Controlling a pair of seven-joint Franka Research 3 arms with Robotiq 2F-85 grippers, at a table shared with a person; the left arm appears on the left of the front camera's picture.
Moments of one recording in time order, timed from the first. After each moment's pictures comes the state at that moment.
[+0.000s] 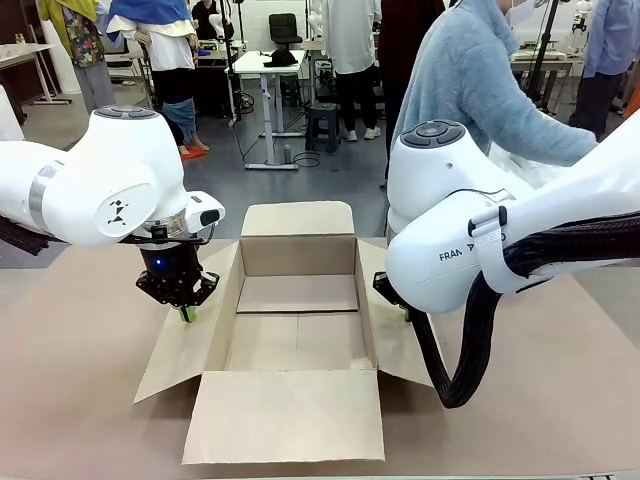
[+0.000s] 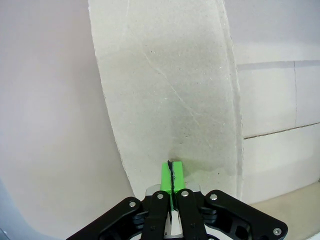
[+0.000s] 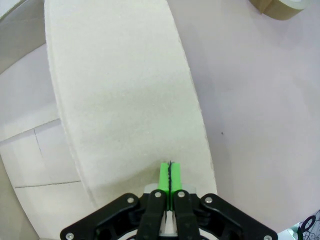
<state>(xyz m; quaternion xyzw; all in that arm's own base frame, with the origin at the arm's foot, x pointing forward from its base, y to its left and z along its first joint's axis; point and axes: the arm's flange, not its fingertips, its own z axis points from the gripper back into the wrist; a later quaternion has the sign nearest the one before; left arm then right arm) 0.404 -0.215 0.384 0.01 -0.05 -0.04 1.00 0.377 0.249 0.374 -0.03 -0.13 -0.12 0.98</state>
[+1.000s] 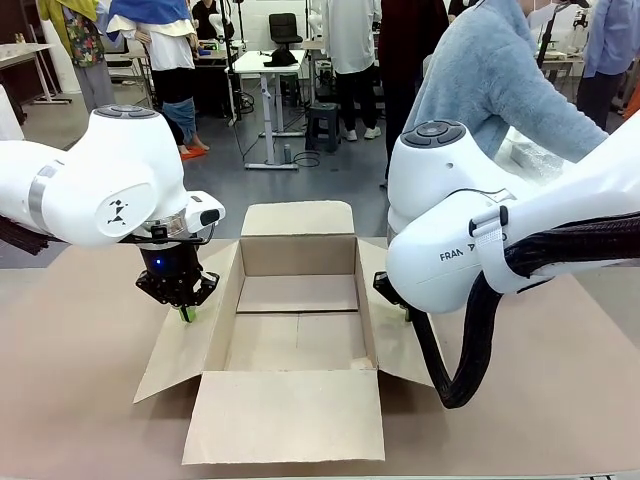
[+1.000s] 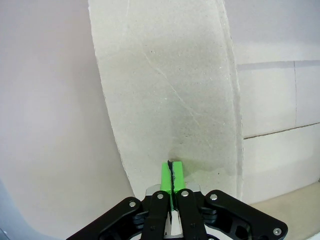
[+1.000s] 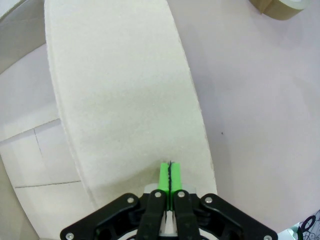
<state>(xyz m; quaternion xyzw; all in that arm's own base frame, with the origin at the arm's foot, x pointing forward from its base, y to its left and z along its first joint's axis) 0.404 -0.215 0.384 0.01 -0.05 -0.04 1.00 0.377 0.249 0.374 -0.03 -0.13 -0.12 0.98</state>
